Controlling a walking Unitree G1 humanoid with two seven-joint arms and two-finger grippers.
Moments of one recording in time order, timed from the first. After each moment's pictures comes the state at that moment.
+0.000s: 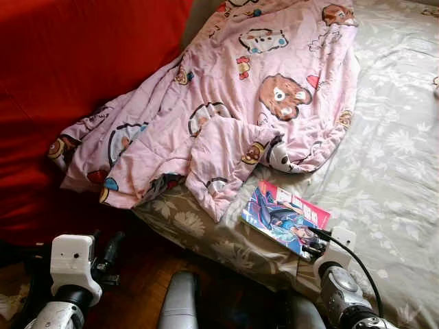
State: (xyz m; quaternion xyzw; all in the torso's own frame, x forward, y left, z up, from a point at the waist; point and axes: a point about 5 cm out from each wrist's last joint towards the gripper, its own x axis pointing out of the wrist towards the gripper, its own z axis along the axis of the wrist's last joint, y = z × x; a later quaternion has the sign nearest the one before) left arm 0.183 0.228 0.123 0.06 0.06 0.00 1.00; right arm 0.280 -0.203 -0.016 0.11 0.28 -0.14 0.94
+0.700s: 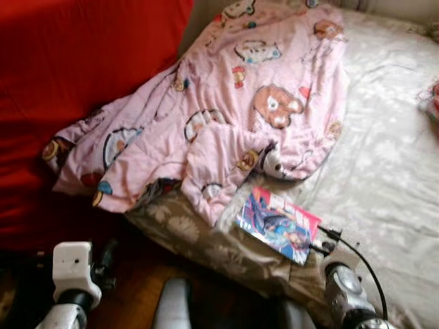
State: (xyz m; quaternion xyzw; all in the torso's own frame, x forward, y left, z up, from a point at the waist) left arm 0.195 0.247 0.079 0.04 0.08 0.08 0.99; right arm 0.285 -0.214 -0.006 0.13 0.23 -0.16 0.95
